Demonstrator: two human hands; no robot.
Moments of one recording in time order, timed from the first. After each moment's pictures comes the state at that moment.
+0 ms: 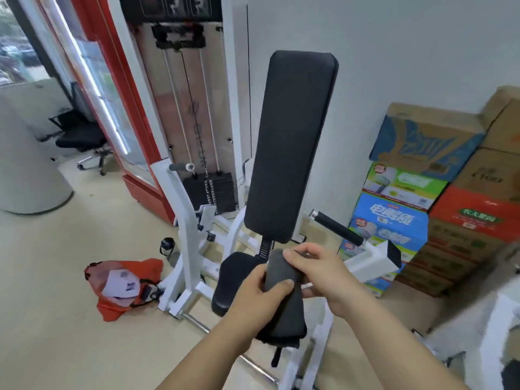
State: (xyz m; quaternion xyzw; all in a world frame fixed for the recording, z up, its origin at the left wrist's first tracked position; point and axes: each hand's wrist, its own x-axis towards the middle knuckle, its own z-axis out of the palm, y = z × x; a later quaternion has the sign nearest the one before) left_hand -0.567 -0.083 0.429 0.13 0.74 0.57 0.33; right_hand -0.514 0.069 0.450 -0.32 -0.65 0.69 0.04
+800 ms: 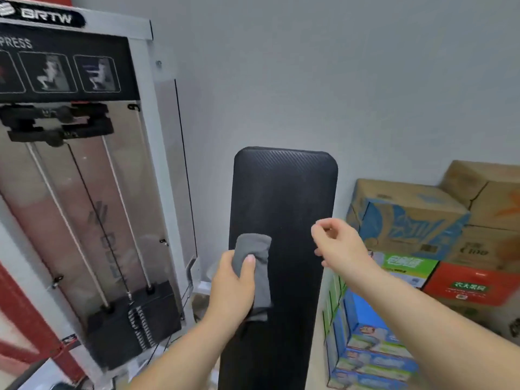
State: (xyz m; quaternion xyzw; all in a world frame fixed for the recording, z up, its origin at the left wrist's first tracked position) left_hand -1.077 0.193 0.499 0.27 0.74 0.57 0.20; right_hand -0.935 0.336 0.562 -0.45 -0.71 0.44 0.31
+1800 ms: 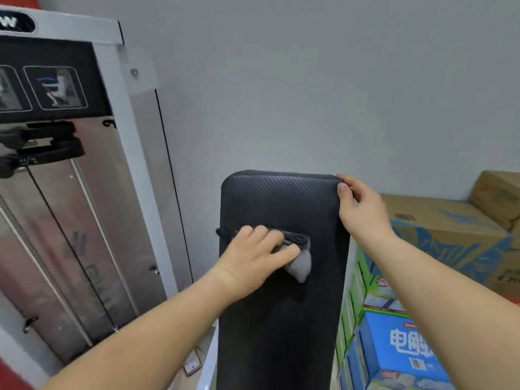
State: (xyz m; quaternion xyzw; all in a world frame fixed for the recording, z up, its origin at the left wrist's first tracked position) left_hand -1.194 0.366 0.514 0.72 0.56 0.11 -0.38; right_hand -1.001 0.524 0.589 -0.41 -0.73 0.33 0.44
